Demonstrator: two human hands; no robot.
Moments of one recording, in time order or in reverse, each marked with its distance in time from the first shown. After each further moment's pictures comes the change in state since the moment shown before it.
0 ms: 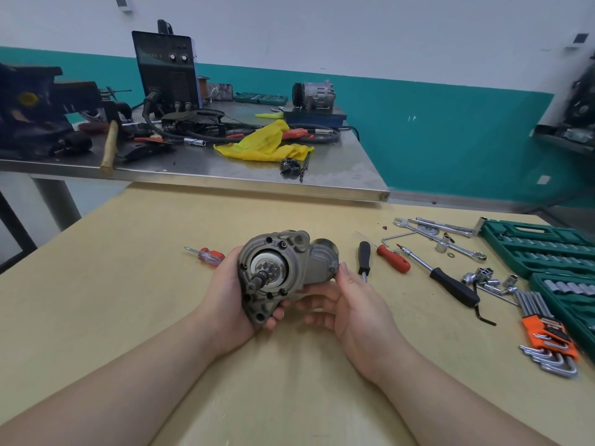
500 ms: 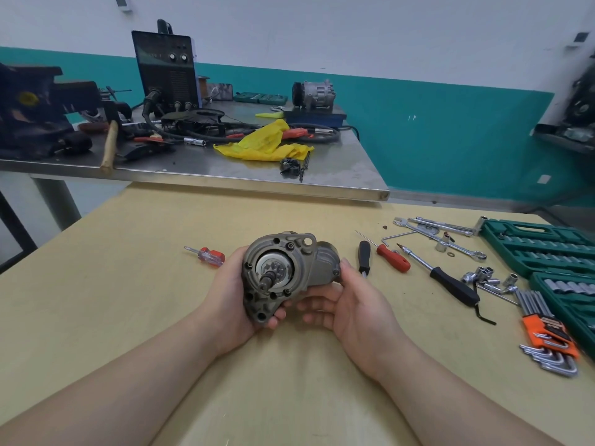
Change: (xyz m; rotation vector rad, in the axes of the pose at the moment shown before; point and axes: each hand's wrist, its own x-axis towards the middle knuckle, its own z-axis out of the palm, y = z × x) left_hand 0.001 -0.001 0.003 0.035 -0.027 0.025; right_hand 0.000 -0.008 -0.002 0.091 -0.085 0.095
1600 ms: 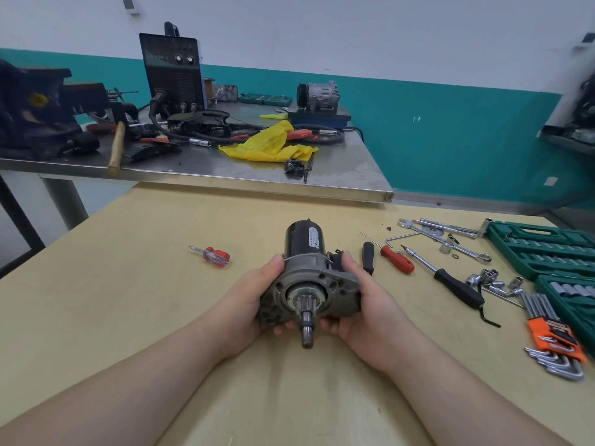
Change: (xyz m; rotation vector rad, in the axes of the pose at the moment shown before) left_hand -0.013 -0.015 0.002 0.130 -0.207 0.149; right_hand 0.007 -0.009 -0.007 0.096 0.033 0.189
